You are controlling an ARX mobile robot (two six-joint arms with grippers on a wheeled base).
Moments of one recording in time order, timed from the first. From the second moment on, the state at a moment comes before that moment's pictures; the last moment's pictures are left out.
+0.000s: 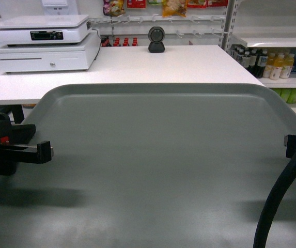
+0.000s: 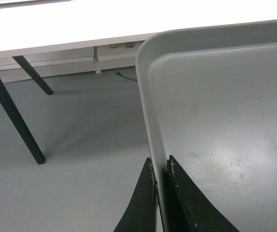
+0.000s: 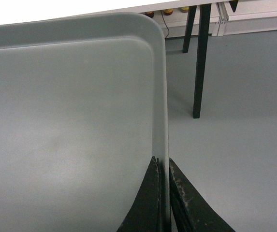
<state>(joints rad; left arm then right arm) -0.26 1.41 0.40 0.62 -0.11 -0.04 0.32 1.33 0.50 0.33 0.15 0.24</state>
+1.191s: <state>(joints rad) -0.26 1.41 0.40 0.62 -0.11 -0.04 0.32 1.33 0.50 0.33 0.15 0.24</state>
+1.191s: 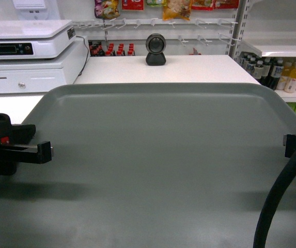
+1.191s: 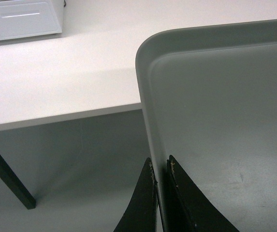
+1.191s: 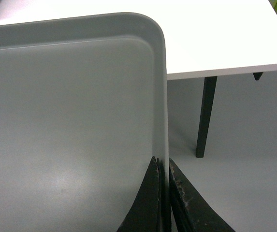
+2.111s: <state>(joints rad) -0.26 1.41 0.40 0.62 -0.11 -0.04 0.32 1.33 0.50 0.33 0.15 0.24</state>
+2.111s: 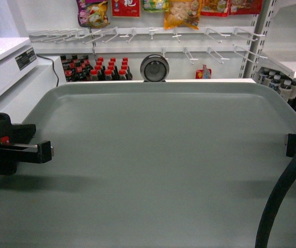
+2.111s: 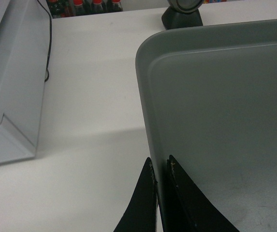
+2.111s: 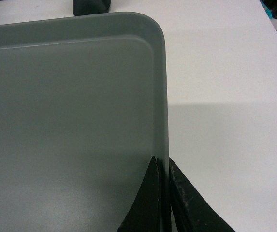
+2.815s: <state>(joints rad) -0.26 1.41 0.40 0.62 -0.11 -0.04 0.32 1.34 0.50 0.33 0.15 0.24</state>
